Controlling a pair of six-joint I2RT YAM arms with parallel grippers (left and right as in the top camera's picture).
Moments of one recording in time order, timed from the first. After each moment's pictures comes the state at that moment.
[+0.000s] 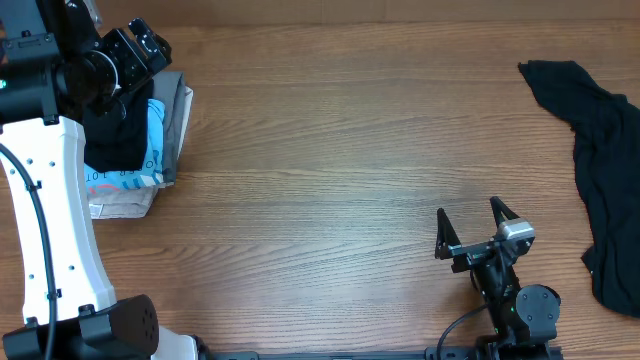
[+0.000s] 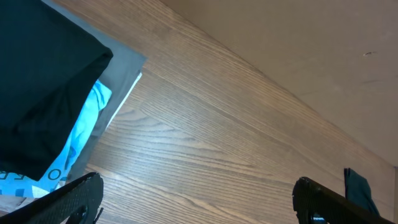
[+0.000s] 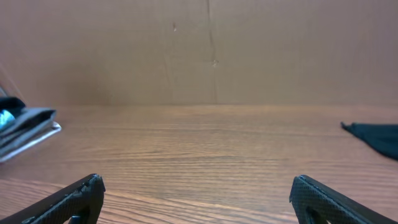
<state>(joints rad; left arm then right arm) 0.20 1.69 1.98 -1.15 0.28 -0.47 0.07 0.01 0.02 -0.02 -0.16 0.08</state>
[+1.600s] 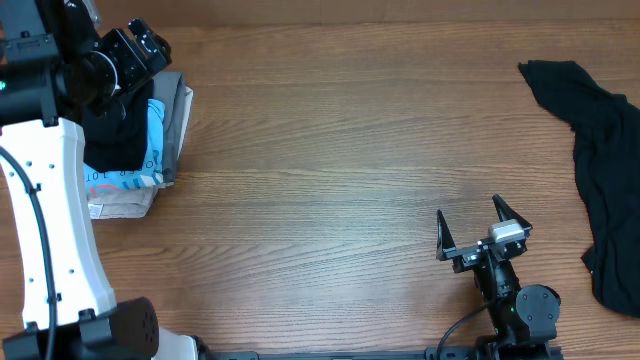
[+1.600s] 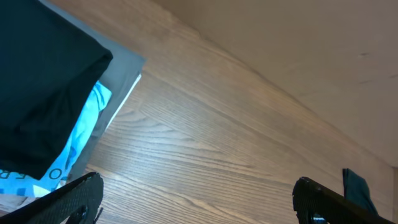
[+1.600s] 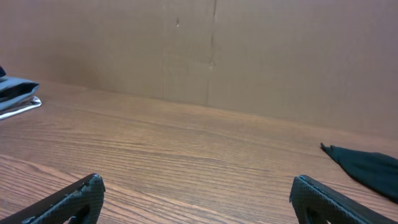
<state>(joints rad) 0.20 1.67 1.98 -1.15 0.28 -0.47 0.07 0.01 0.02 -0.02 -0.16 -0.08</state>
